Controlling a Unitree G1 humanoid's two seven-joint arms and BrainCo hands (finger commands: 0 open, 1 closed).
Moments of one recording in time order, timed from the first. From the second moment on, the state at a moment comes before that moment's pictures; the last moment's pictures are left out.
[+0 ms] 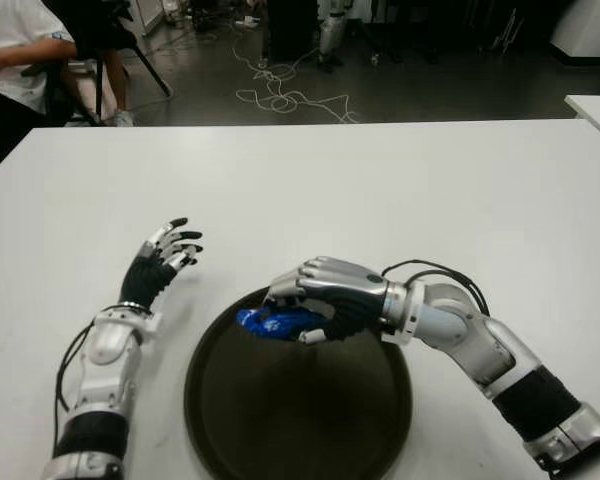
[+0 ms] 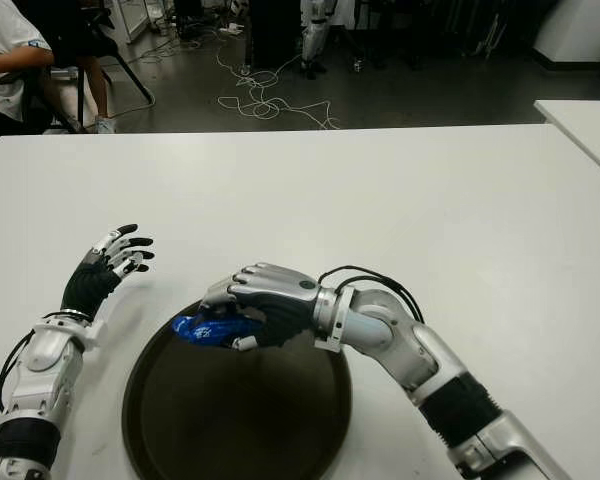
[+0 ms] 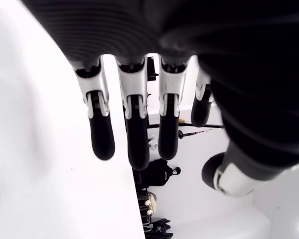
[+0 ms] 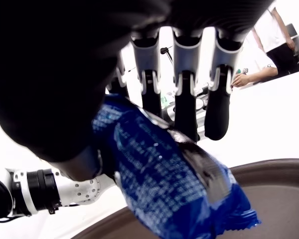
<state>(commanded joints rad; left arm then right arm) -0.21 0.20 0.15 0.62 -0.13 -0.38 -0.28 -0.33 -0.33 0.49 0.09 -0.37 -0.57 0.40</state>
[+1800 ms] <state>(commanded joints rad) -0.21 0.20 0.15 0.60 -0.14 -0.35 -0.28 -0.35 -0.30 0.48 0.21 -0.56 -0.60 0.25</state>
